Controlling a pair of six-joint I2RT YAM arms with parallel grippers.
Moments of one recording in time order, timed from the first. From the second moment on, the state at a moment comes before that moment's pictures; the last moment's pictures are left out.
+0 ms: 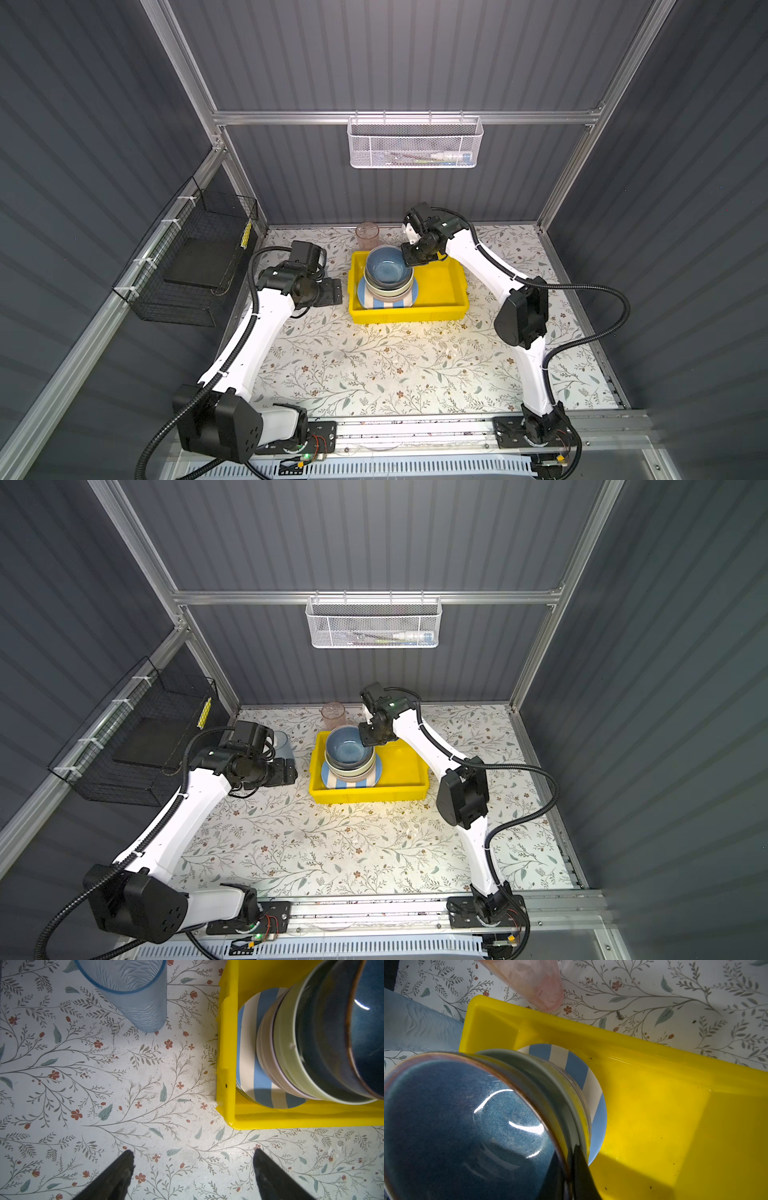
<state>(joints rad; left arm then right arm) -0.24 1.31 1.25 -1.03 0.01 -0.27 0.60 2.20 2.20 -1.06 -0.08 0.31</state>
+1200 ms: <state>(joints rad) -0.24 1.30 1.23 -1.03 0.00 -0.27 0.62 2.20 2.20 -1.07 -0.05 0.30</state>
